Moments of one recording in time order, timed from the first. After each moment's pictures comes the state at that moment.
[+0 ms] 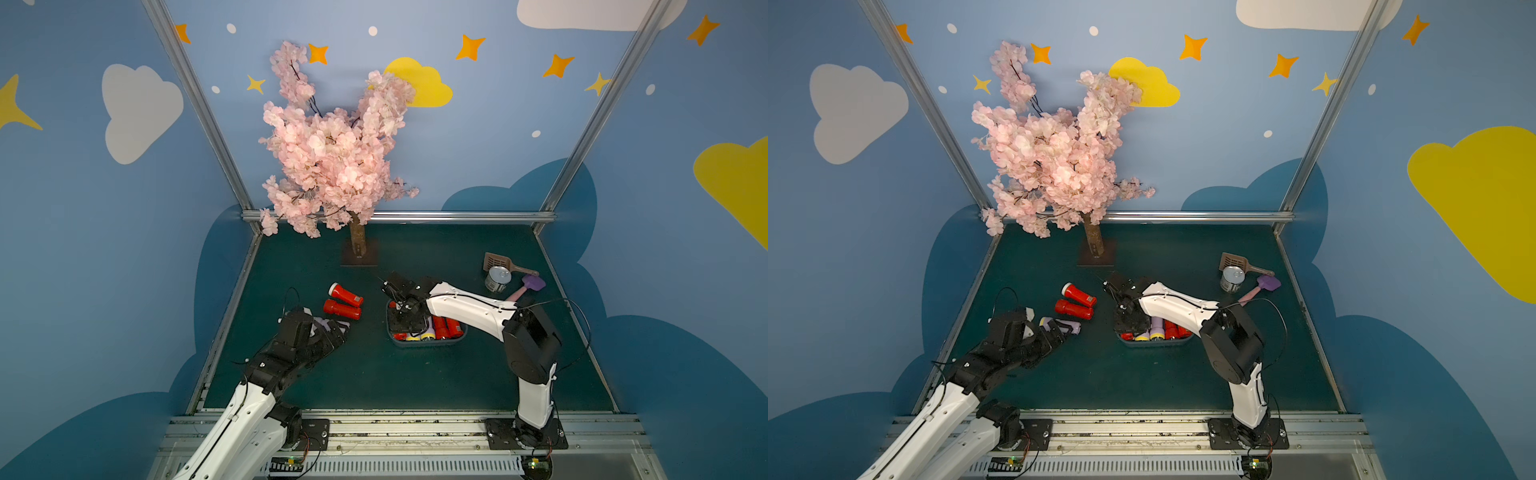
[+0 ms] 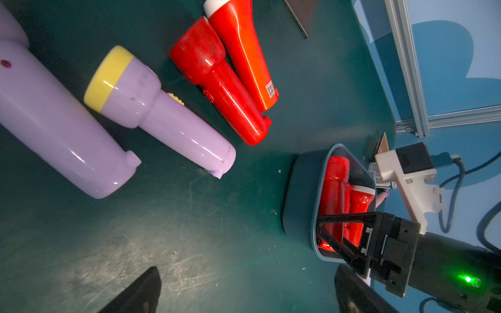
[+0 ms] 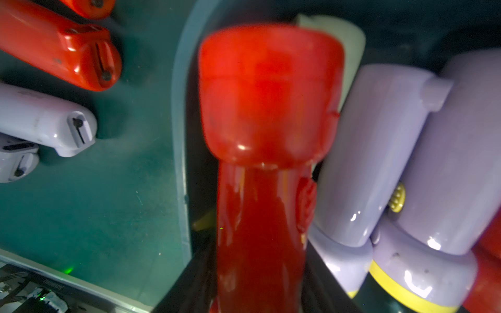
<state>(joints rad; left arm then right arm) -0.33 0.67 0.51 -0.63 0.18 -0.95 0.94 1.94 1.49 -0.88 -0.07 0.74</state>
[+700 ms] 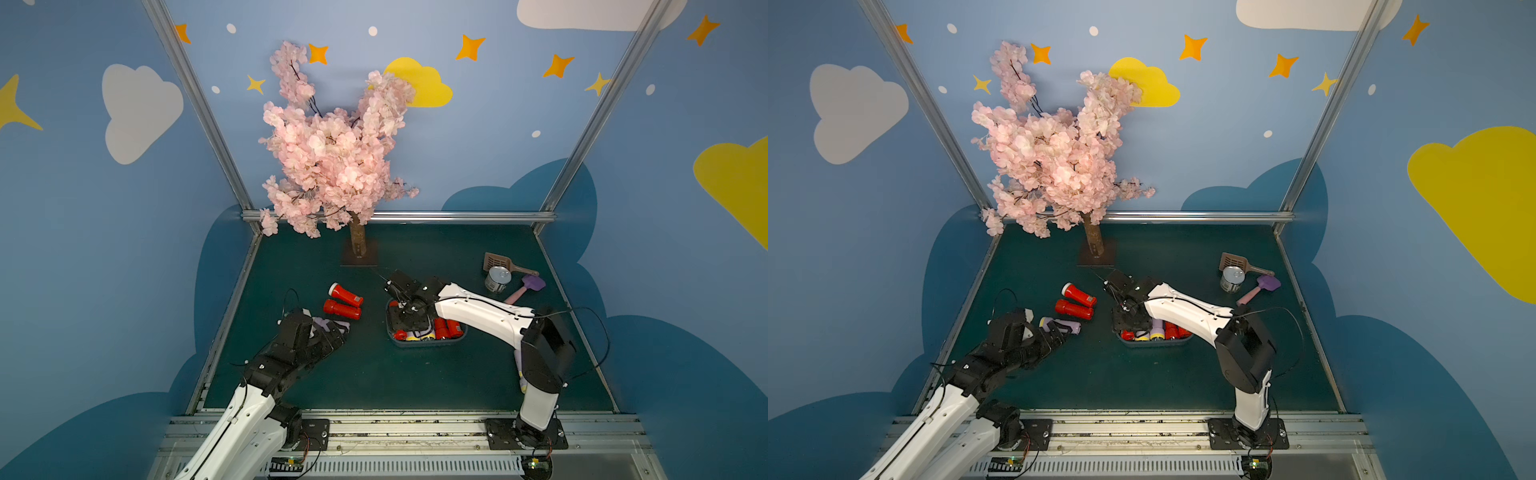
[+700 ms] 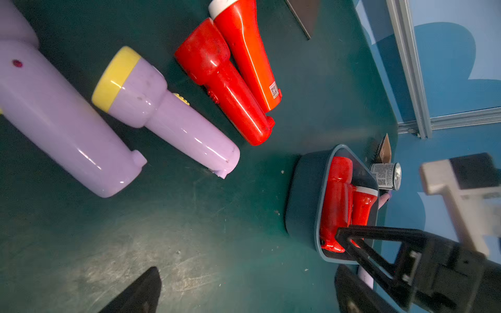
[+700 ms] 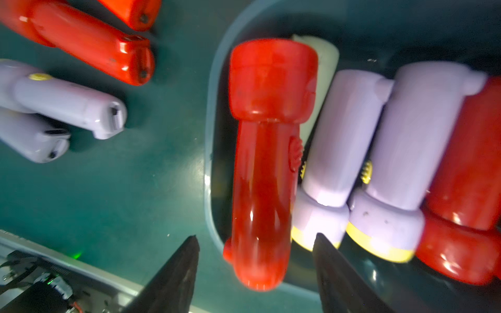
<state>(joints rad) -0.33 0.67 0.50 -0.64 0.16 -0.95 0.96 1.82 1.48 -0.91 0.00 0.73</state>
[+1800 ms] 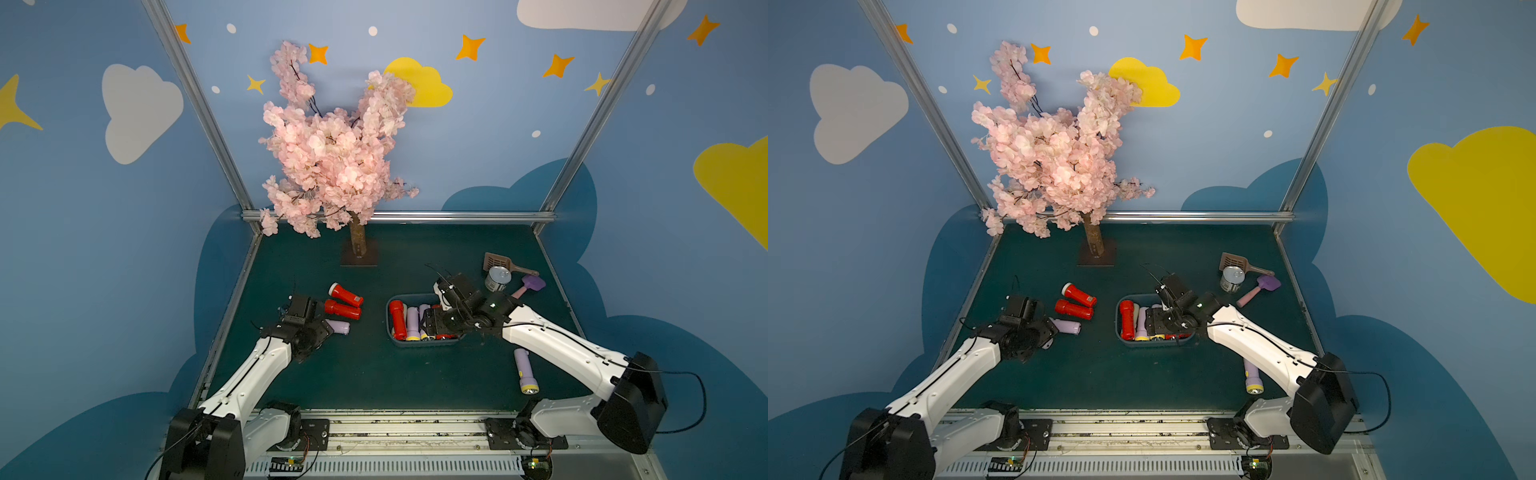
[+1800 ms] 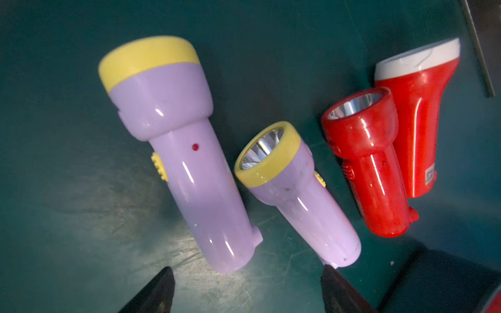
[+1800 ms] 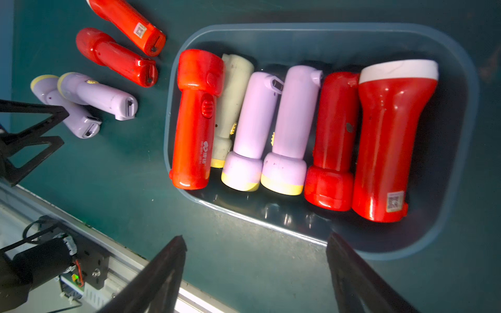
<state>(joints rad) -0.17 1.09 0.60 -0.66 -0.04 -0.95 0.79 1.35 1.06 -0.75 -0.07 0.58</state>
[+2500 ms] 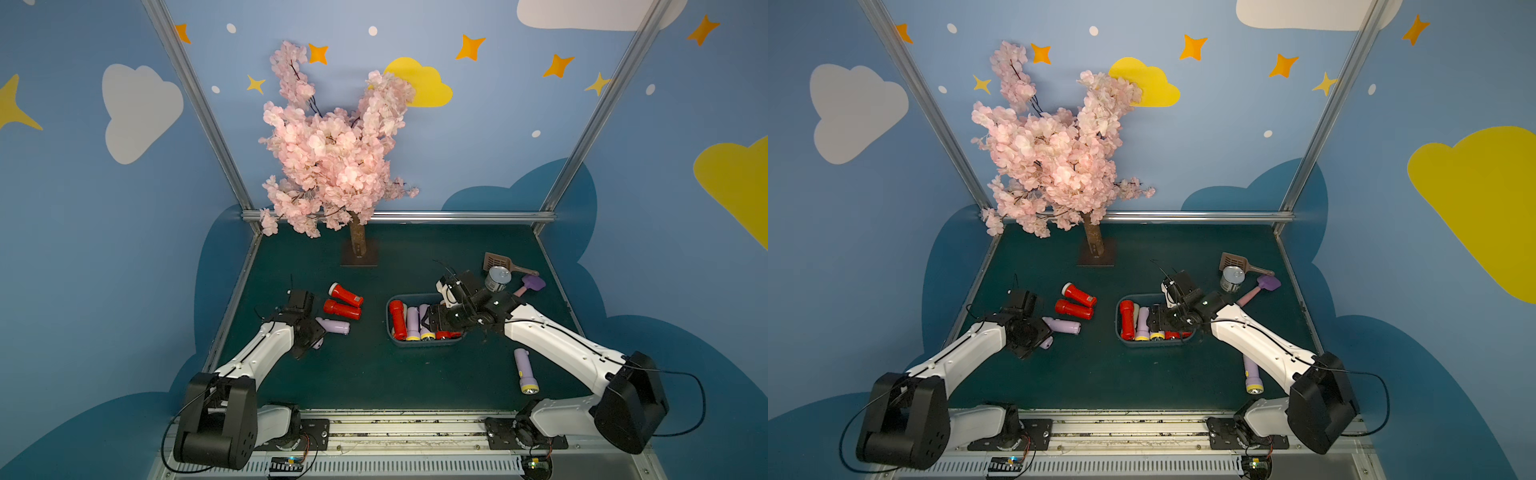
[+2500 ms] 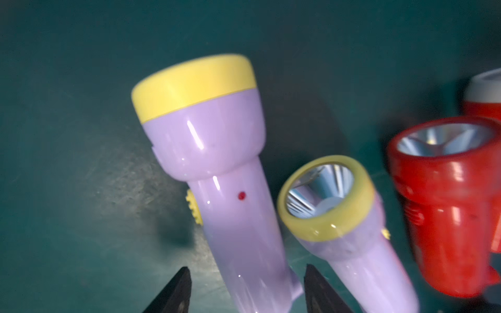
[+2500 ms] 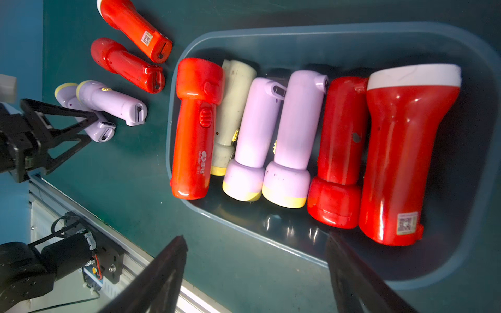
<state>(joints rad) -0.10 1.29 0.65 -0.66 -0.04 -0.92 0.70 1.35 1.01 -0.68 -0.18 0.54</state>
